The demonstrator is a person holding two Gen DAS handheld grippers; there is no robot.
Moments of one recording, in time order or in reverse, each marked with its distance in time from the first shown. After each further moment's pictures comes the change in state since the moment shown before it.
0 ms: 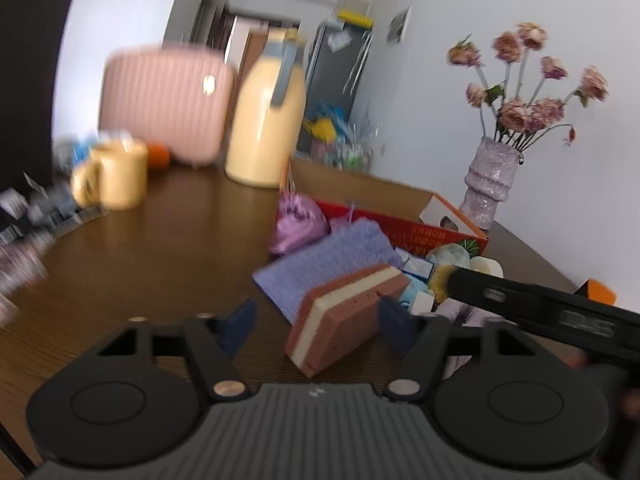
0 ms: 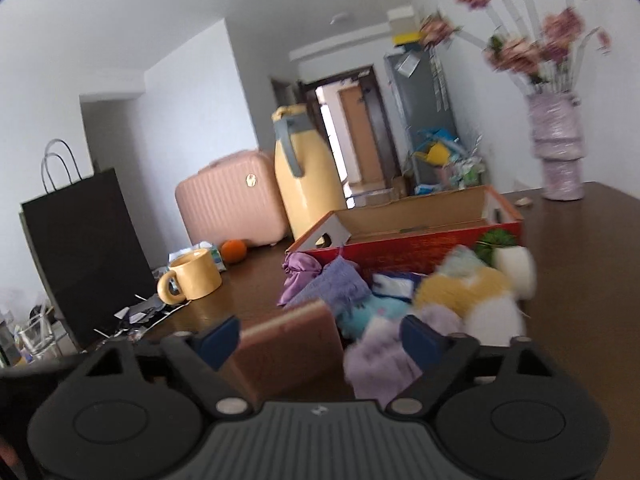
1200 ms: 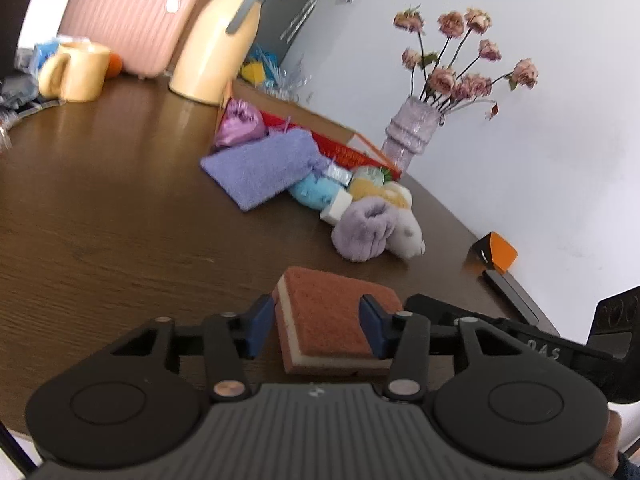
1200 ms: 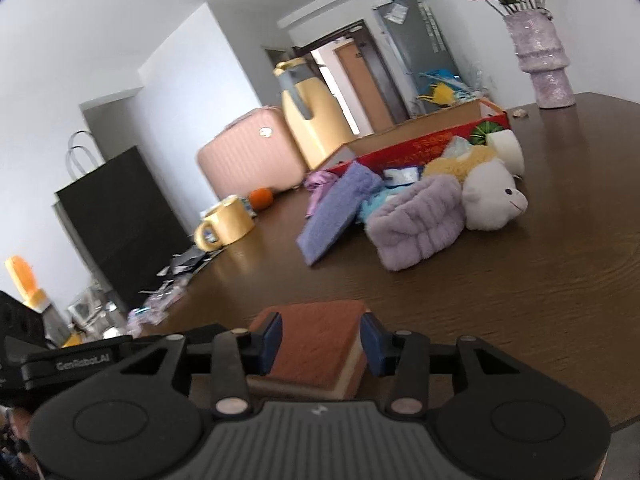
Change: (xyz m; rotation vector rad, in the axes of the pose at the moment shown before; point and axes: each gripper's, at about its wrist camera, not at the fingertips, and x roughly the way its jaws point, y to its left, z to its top) left arm -0.055 0.032 -0.065 -0.079 0.157 -0.308; right arm -0.063 0.003 -0.082 0.155 0.103 0.064
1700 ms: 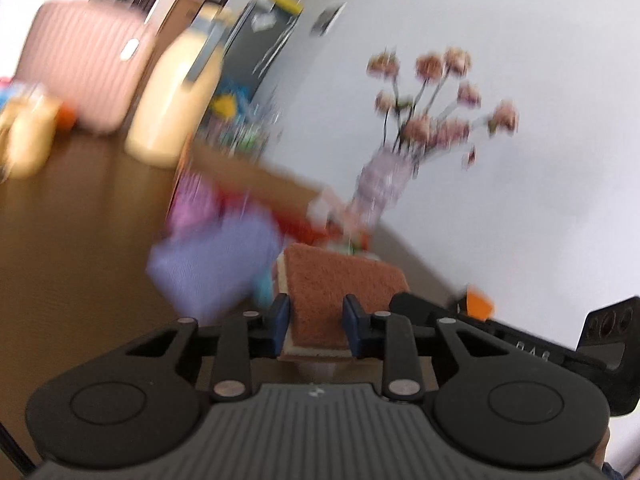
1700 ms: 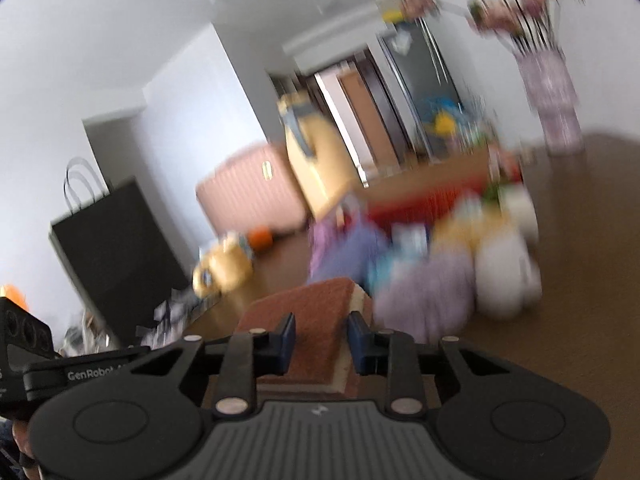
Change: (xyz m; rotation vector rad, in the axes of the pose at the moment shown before) left arm 0.039 -0.013 0.102 0.035 -0.139 -0.091; right arm 0.019 0.005 0.061 -0.046 -0.111 0.014
